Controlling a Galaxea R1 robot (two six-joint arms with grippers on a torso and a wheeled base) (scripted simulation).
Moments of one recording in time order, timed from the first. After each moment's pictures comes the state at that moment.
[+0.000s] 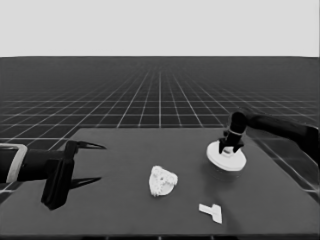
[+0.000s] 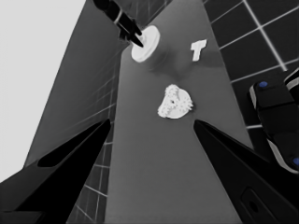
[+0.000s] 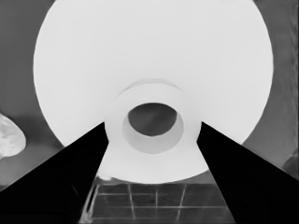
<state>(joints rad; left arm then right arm) -0.34 1.75 -0.42 0.31 0.68 0.35 0.06 2.47 -1.95 -0.07 -1.47 0.52</state>
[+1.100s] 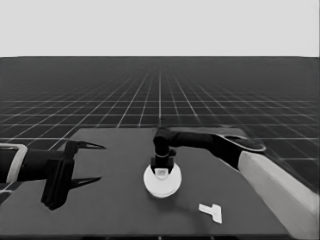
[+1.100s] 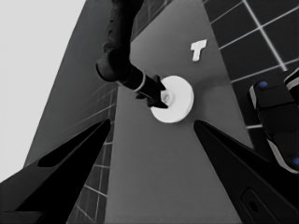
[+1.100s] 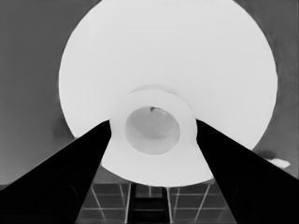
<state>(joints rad) -0.34 1.75 -0.42 0.31 0.68 0.35 -0.06 3.05 -1.70 -0.25 -1.52 1.35</state>
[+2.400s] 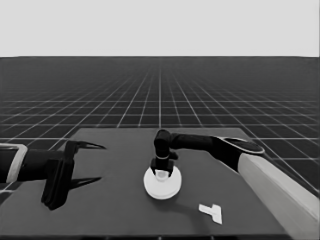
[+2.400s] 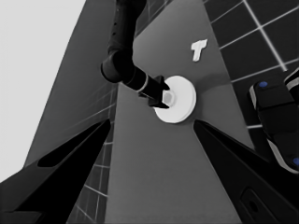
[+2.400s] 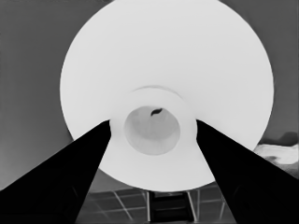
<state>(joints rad) -0.34 1.75 -0.42 0.31 0.68 0.35 -0.08 3.05 -1.70 -0.25 -1.51 1.53</state>
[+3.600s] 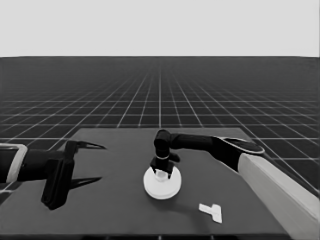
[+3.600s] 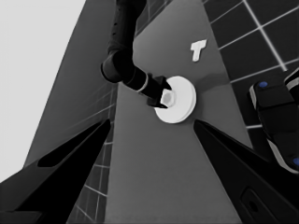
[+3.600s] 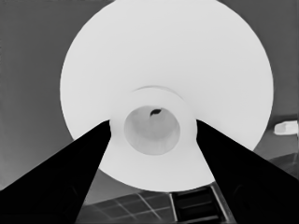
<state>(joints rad) -0.34 1.75 -0.42 0.31 0.68 0.35 -0.08 3.04 -1.70 -0.25 -1.51 1.74</state>
